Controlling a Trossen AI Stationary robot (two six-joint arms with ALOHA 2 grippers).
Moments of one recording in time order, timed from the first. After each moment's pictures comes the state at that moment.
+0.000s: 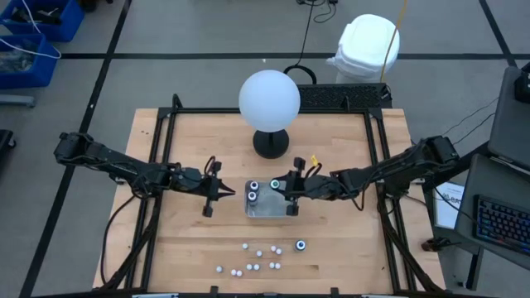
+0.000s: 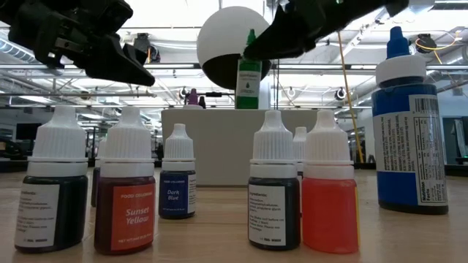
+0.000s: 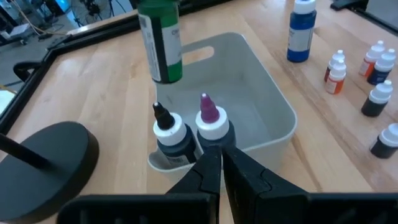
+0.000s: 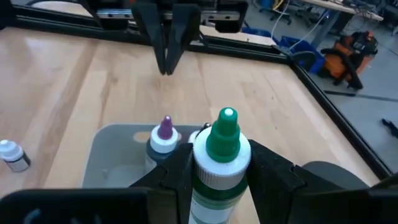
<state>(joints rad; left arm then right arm) -0.19 1.07 0.42 0.19 -0.11 0.18 0.23 1.50 0.86 0.22 0.45 -0.04</state>
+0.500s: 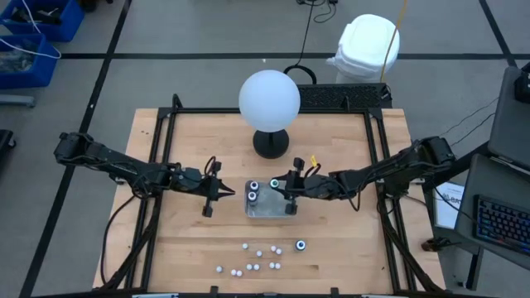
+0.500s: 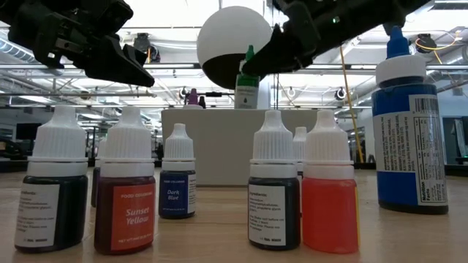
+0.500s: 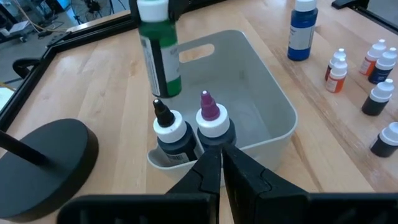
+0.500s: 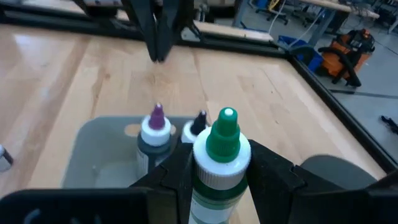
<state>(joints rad) -0.19 1.07 0.42 0.19 -0.11 0.17 0.20 1.55 0.80 0.34 0.44 -0.04</state>
